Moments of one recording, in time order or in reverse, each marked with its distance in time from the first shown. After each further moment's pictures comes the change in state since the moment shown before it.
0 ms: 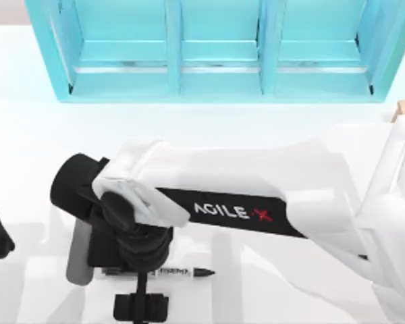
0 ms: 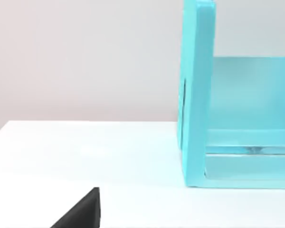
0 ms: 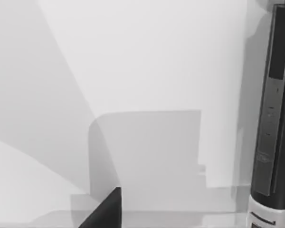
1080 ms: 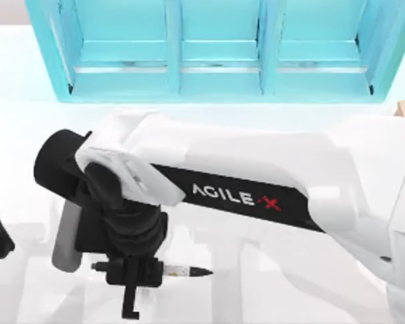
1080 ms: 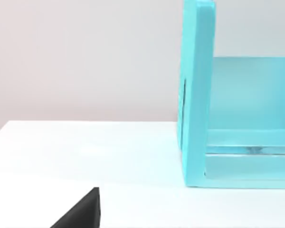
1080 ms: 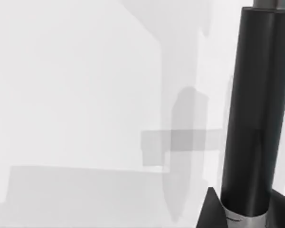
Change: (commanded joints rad) left arm 0.000 0.000 0.000 0.000 0.000 0.000; right arm 0.016 -0.093 0.141 -0.214 -0.059 0.038
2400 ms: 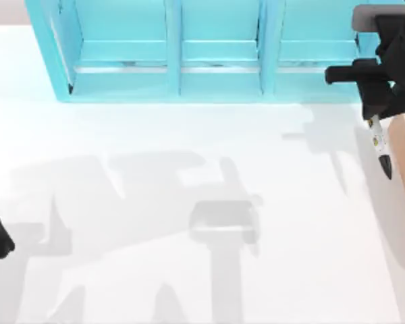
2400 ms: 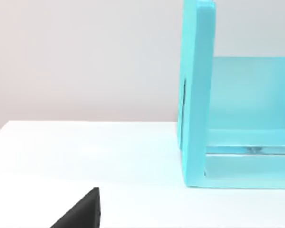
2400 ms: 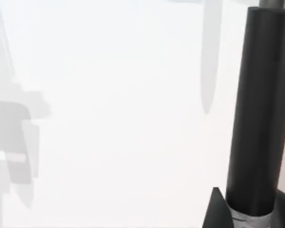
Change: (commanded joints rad) left arm 0.000 0.000 0.000 0.000 0.000 0.000; right arm -0.772 -0.482 -0.277 -0.082 -0.074 0.666
